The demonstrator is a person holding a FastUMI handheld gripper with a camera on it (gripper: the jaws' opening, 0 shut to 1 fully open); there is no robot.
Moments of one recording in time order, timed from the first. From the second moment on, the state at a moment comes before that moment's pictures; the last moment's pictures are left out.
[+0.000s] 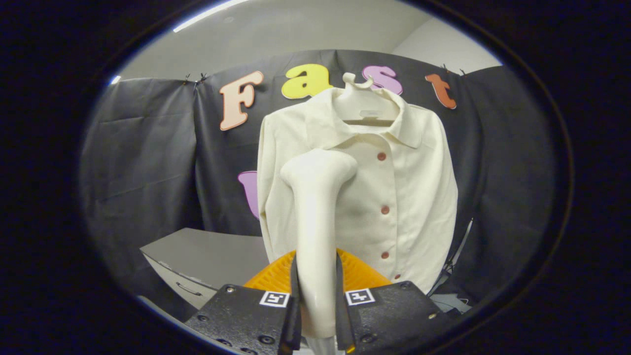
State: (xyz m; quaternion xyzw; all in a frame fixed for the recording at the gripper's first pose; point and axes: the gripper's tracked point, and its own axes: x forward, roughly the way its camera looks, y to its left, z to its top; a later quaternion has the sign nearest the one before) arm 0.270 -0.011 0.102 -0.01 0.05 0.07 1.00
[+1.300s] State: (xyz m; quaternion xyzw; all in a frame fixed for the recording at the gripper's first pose) arm 0.262 -0.039 -0.164 0.00 0.25 0.06 0.97
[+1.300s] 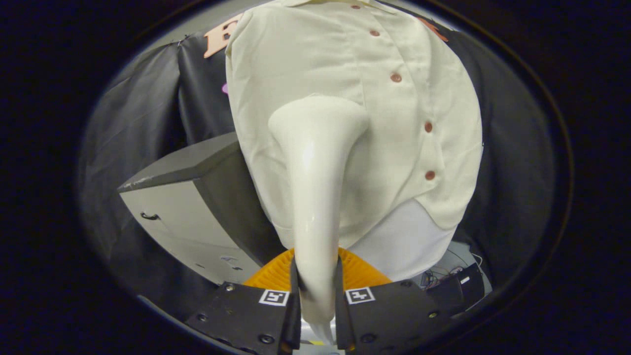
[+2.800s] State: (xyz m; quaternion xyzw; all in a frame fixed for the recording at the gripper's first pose) arm 0.157 -0.004 -0.073 -0.02 0.23 0.06 0.97
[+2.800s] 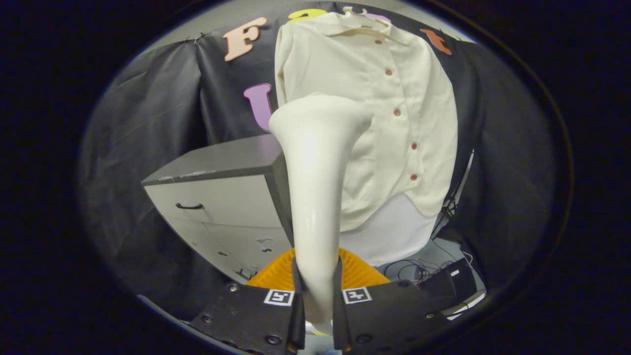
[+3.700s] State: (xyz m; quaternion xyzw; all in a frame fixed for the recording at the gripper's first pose) arm 0.249 -0.128 0.126 0.00 0.14 0.01 0.99
